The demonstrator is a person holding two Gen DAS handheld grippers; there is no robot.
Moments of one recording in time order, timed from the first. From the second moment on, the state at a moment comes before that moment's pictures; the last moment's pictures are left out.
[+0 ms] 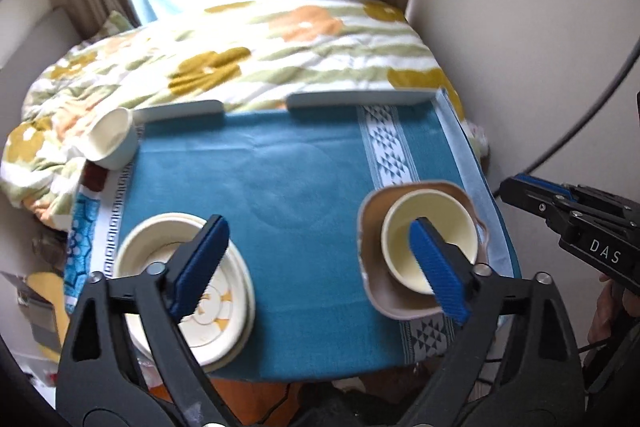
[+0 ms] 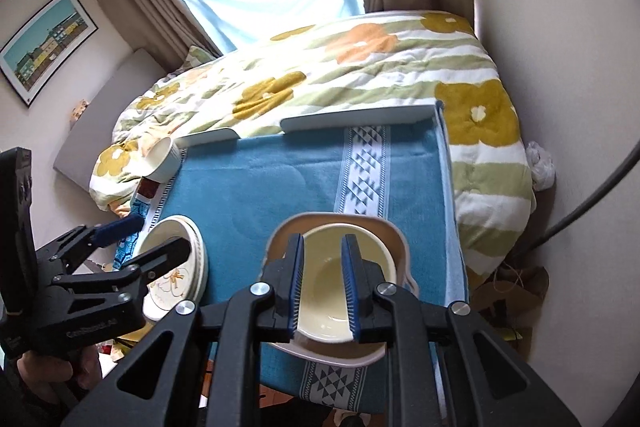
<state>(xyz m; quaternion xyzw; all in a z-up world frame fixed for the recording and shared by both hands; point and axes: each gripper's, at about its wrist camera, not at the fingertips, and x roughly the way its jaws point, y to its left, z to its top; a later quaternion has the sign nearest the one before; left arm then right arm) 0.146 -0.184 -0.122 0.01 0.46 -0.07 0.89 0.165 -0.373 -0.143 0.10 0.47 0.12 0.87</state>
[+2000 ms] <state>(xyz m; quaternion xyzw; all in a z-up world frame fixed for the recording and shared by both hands) 0.357 0.212 -0.304 -0.31 0.54 0.05 0.78 0.465 0.043 -0.304 0.00 0.59 0.32 0.74</state>
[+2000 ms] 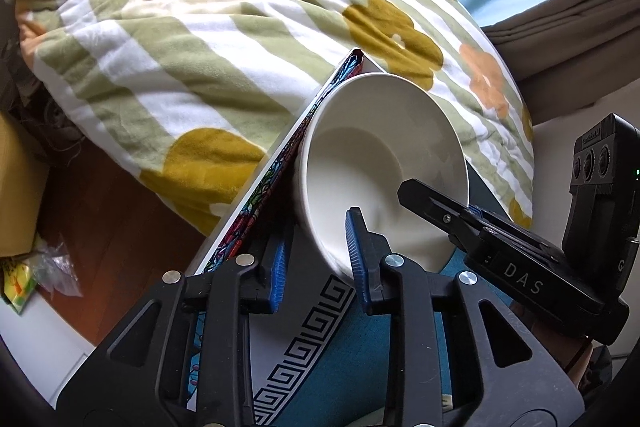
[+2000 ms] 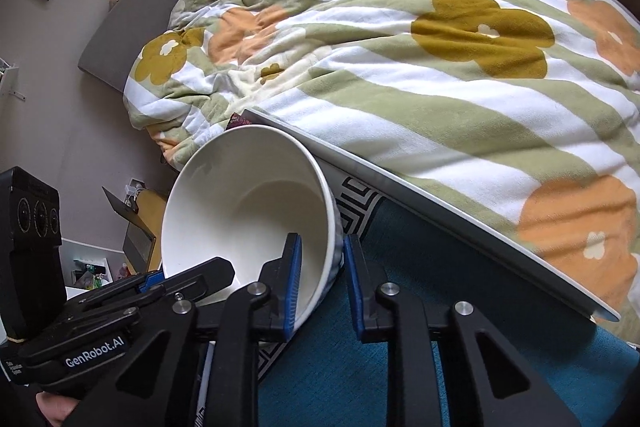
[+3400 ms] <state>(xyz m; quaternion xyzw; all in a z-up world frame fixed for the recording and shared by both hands) 0.143 -0.199 -0.156 -0.13 0.50 -0.13 0.84 0.194 -0.333 -0.149 0.06 0.50 0.16 0.85</state>
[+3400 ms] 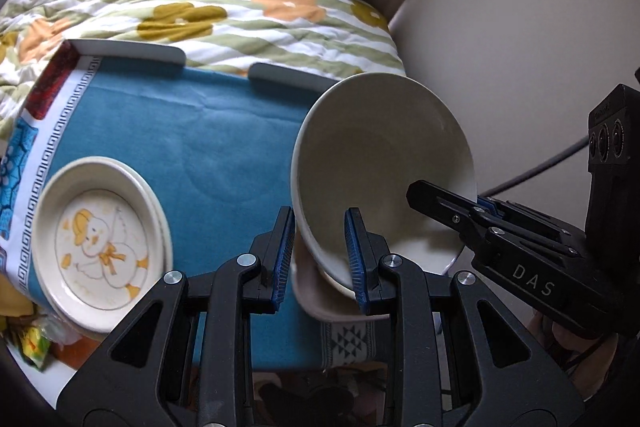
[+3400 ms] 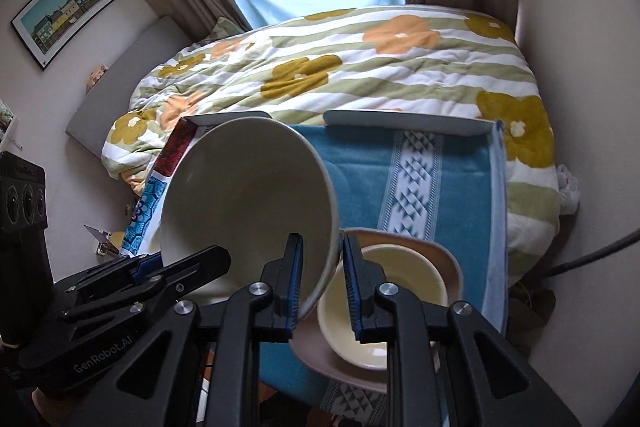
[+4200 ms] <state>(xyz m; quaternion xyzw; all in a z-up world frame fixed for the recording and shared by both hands) 0.161 -0.281 -0.234 0.04 0.58 -0.14 0.80 0.172 -0.395 -0.230 0.11 0.56 0.09 0.81</state>
